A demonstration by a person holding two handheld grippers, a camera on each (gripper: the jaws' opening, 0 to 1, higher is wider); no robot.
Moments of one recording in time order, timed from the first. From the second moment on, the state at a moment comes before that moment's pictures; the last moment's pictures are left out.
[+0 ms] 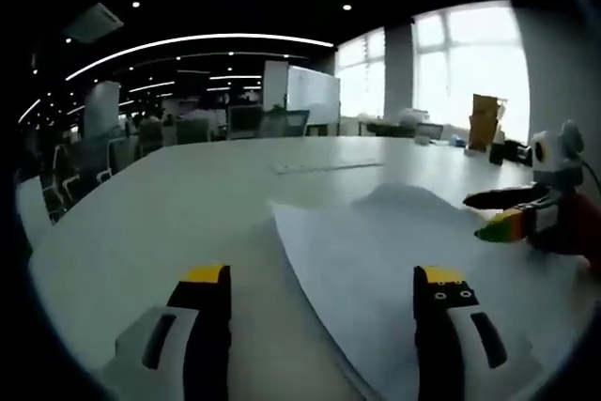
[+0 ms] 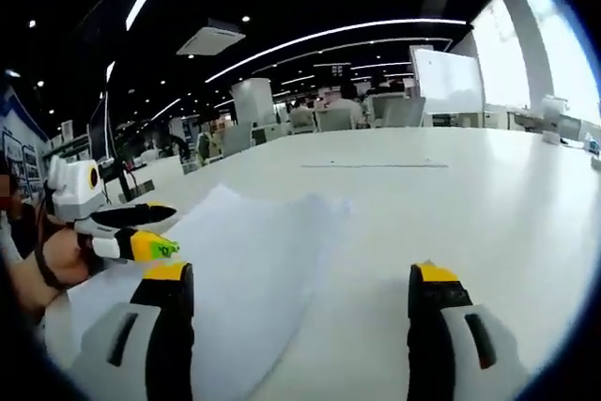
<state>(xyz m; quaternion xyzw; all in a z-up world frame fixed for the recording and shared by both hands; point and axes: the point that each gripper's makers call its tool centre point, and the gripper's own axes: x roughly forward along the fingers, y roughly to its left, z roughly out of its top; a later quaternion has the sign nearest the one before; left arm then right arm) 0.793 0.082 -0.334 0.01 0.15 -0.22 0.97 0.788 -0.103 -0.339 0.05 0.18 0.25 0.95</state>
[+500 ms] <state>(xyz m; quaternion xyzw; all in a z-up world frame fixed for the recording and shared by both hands) 0.782 0.088 -0.326 -0.01 0.13 -0.21 0.97 0.789 -0.111 -0.335 0.08 0.17 0.25 0.95</state>
